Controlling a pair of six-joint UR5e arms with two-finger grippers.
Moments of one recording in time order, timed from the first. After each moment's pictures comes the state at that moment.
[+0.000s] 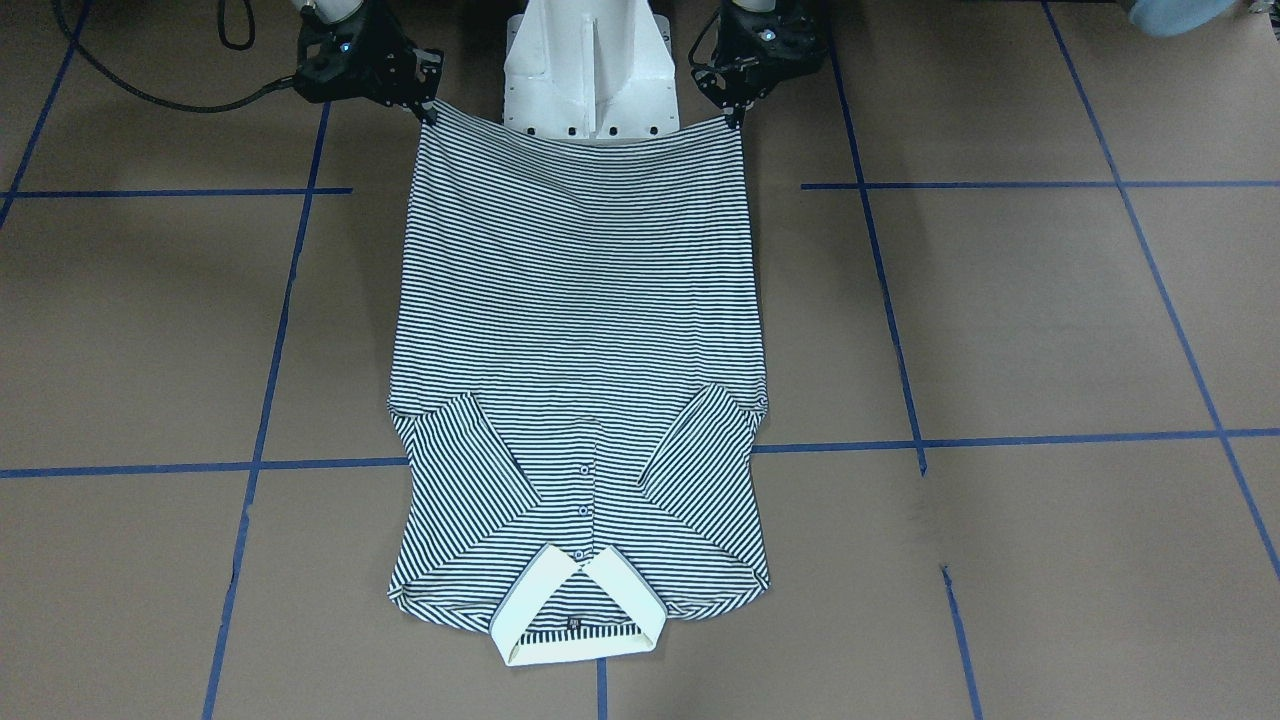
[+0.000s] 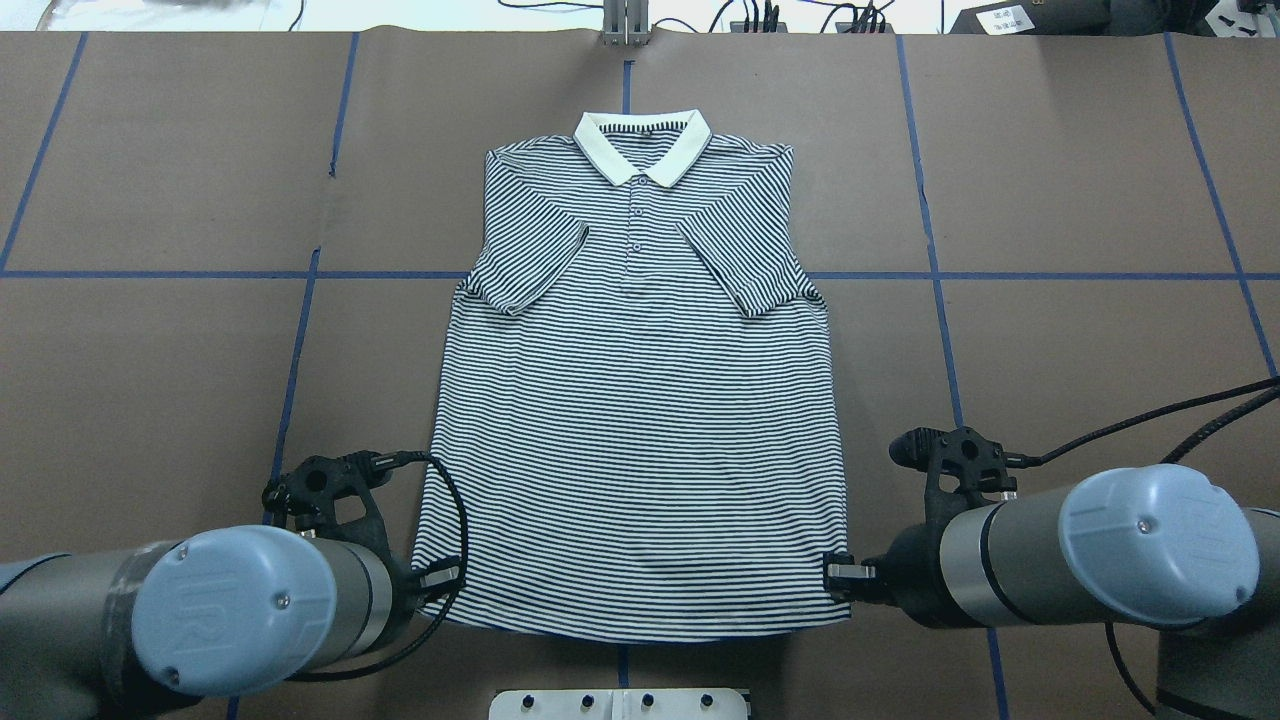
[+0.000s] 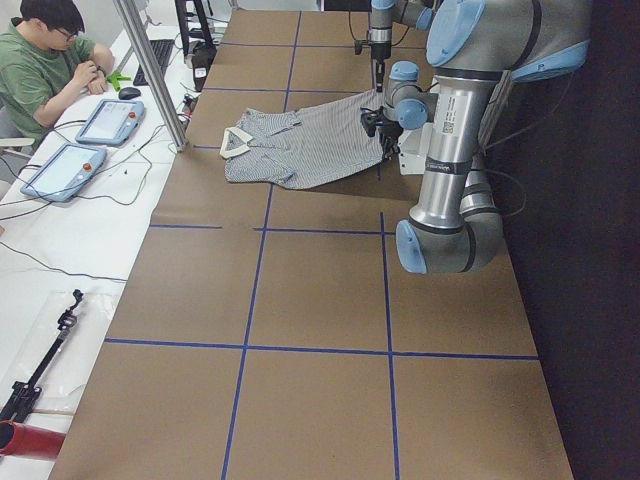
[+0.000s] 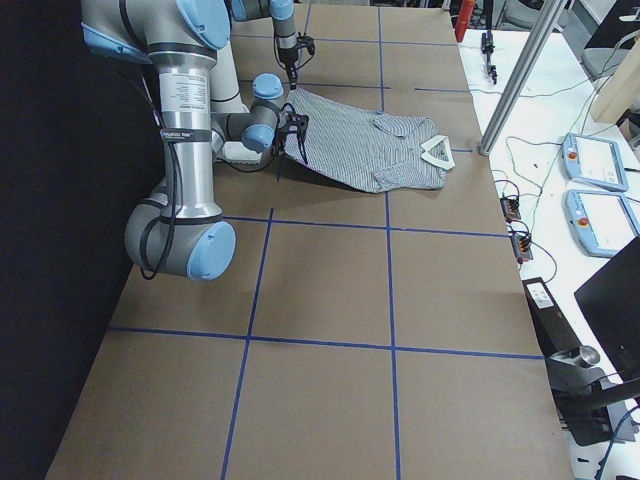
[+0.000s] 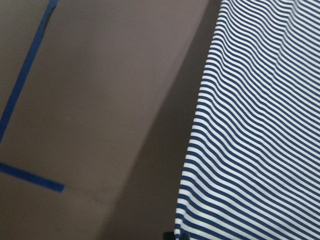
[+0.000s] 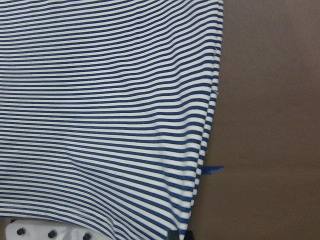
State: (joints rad) left arm -0.15 -1.89 -2.31 -1.30 -1.64 -1.76; right arm 0.26 -1.54 2.30 -1.28 1.87 1.55
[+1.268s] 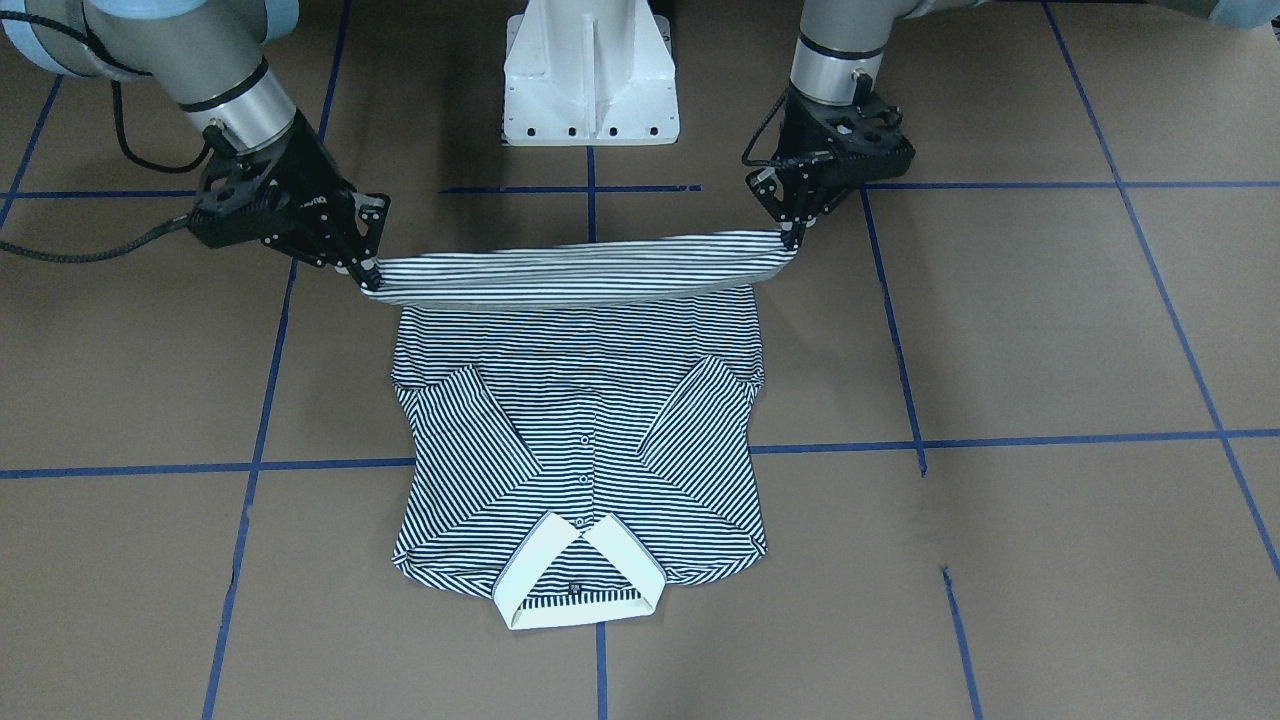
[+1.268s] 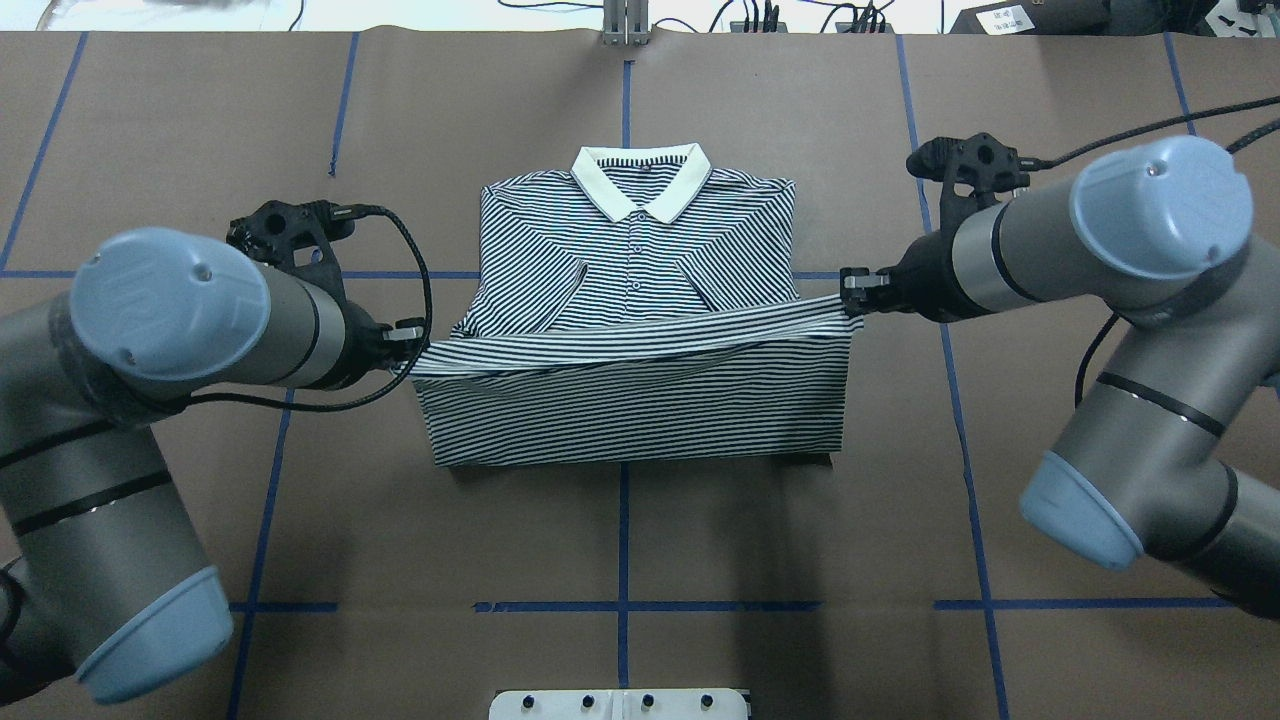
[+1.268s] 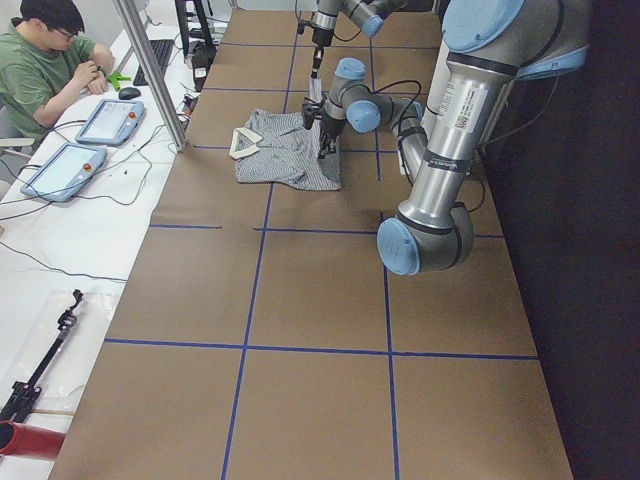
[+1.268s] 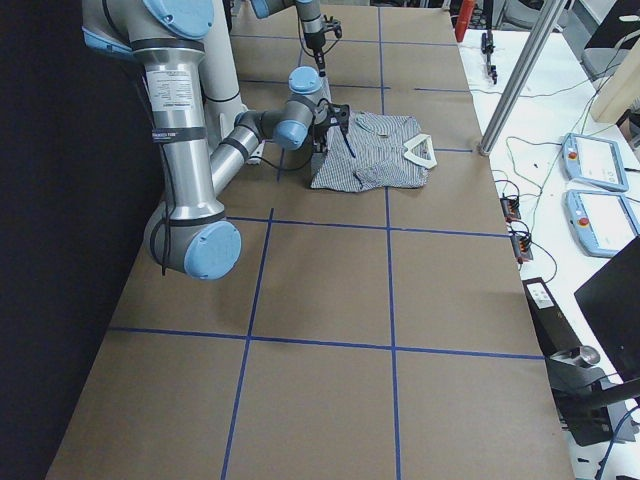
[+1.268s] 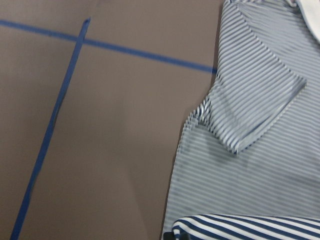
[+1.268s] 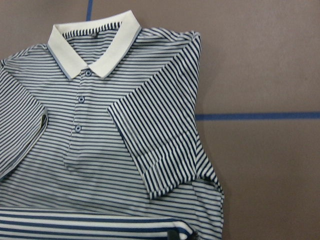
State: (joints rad) left arm -0.59 -1.99 -2.06 -1.52 -1.71 -1.41; right arm 0.75 -1.25 1.96 -1.28 1.93 1.14
